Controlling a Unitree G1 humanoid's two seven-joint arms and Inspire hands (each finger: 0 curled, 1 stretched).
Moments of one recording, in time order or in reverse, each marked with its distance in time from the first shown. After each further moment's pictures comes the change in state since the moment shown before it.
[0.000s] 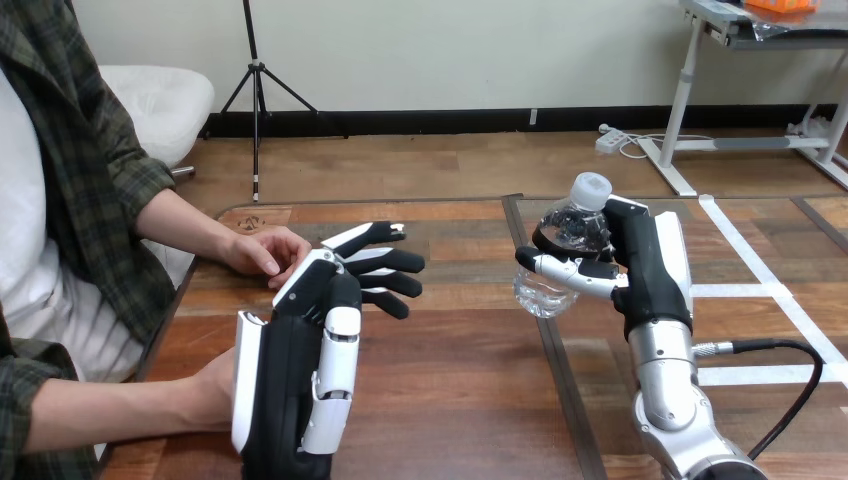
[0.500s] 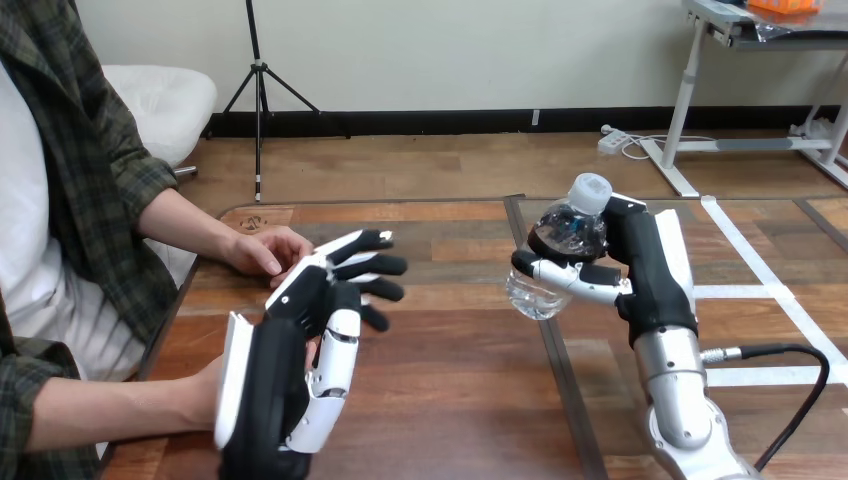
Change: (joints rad) left arm 0.017 0.057 0.064 -0.038 0.009 0.090 -0.059; right arm 0.069 -0.019 0.001 -0.071 0.007 -0.119 0.074
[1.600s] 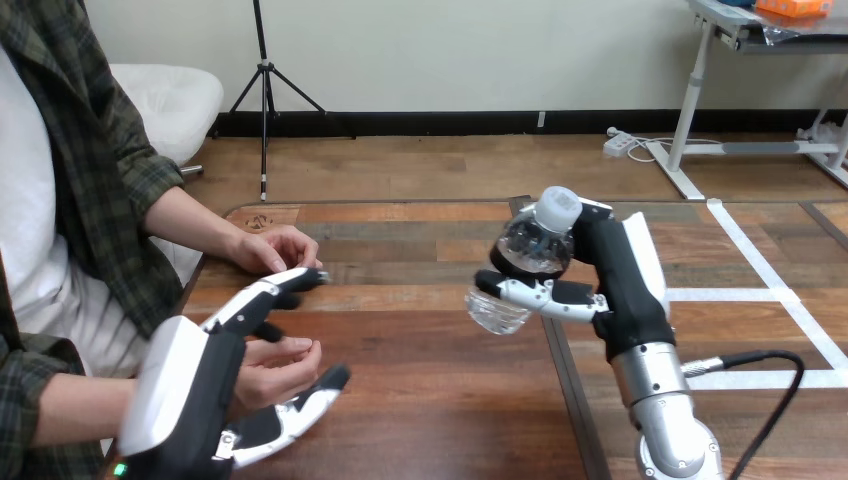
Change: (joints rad) left arm 0.094 0.197 0.218 -0.217 0.319 0.280 -0.019; right arm 0.157 0.035 0.035 -0.281 0.020 -0.045 0.122
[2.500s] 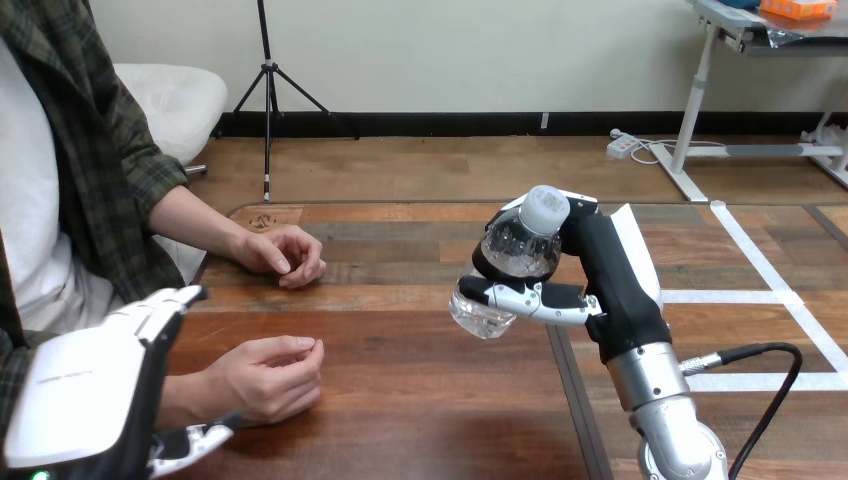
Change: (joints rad) left arm 0.064 0.104 0.097 -0.121 0.448 0.331 0.130; right arm 0.073 0.003 0.008 -0.168 0.015 0.001 0.093
